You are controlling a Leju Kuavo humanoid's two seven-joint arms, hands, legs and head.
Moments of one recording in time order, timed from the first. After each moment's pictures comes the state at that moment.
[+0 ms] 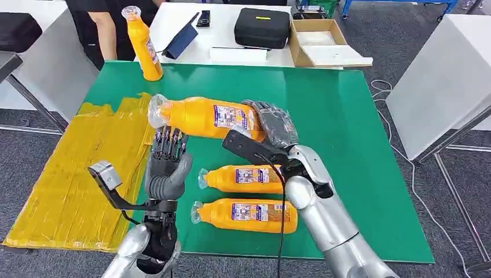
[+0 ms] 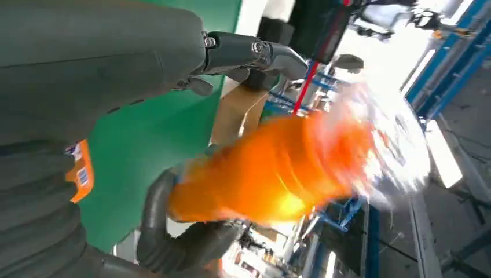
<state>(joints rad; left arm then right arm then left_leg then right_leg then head) -0.13 -0.08 -0.39 -1.62 0.47 0.25 -0.43 -0.57 0.13 0.54 -1.14 0.87 0.08 0.02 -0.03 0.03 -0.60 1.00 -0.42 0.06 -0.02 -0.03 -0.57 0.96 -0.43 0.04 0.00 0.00</state>
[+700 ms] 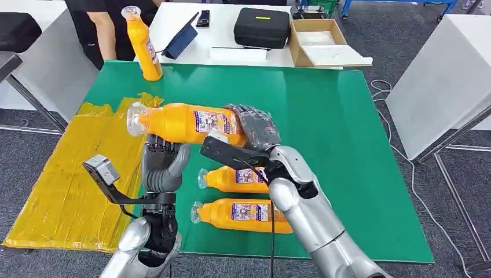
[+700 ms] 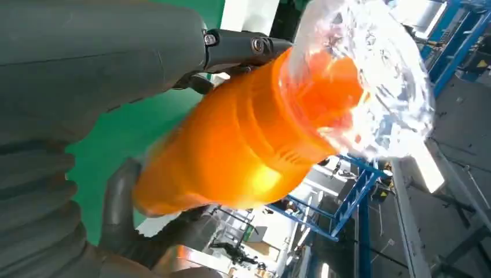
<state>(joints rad) -0.16 -0.10 -0.38 -1.62 0.42 0.28 -0.43 -0.59 0.19 0.60 -1.10 0.95 0.12 0.04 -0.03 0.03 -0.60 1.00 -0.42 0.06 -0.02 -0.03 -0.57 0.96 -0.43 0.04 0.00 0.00</state>
